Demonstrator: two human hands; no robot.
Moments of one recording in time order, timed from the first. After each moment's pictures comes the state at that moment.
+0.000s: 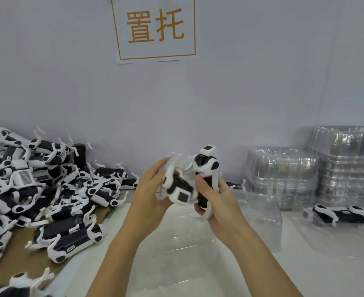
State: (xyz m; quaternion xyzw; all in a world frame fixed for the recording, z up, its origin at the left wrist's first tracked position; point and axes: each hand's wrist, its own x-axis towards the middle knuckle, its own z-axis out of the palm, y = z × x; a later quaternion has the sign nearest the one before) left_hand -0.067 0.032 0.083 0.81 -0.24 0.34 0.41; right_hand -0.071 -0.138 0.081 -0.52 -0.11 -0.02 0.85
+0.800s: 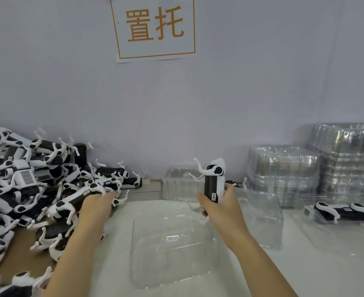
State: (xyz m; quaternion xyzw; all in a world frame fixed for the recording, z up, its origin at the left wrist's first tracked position) left_hand -0.062 0.117 0.072 0.76 0.25 0.22 0.56; right_hand -0.056 -0.144 0.052 -0.70 -0.01 -0.12 0.71
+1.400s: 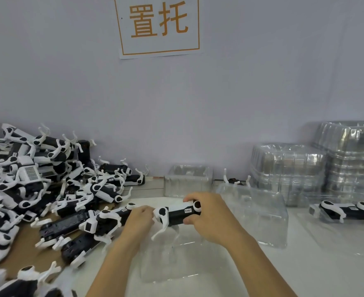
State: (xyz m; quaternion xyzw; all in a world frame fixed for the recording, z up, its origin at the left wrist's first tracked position) left_hand -0.038 0.067 0.016 0.80 0.15 0.07 0.57; right_hand -0.055 -0.131 0.047 -0.90 -0.16 -0.09 0.40
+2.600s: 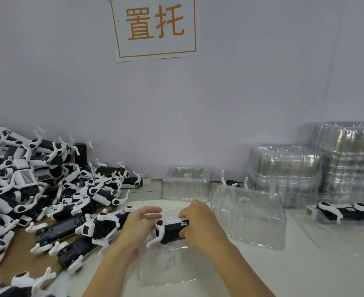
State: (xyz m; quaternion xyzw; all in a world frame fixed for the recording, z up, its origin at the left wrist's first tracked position) left_hand -0.044 0.065 0.009 0.71 0.10 0.05 0.69; right_hand -0.047 -0.110 0.028 -0.95 -0.16 -0.09 0.26
